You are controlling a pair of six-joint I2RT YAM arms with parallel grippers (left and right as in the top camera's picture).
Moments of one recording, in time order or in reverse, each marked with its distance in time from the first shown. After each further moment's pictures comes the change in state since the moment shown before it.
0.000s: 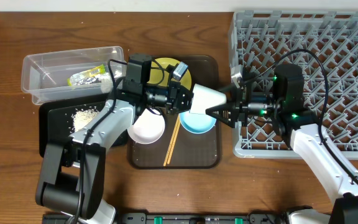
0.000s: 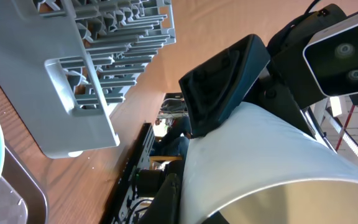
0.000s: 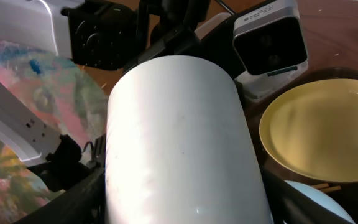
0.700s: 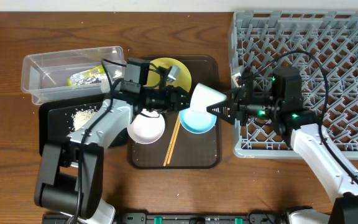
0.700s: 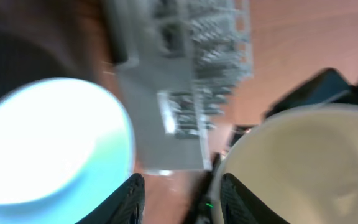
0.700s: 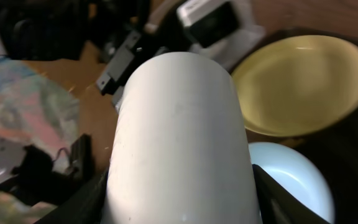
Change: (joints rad) left arm 0.035 -0.004 0.002 -0.234 -0.334 0.289; right arm -0.013 0.001 0.000 -0.119 0.167 0.020
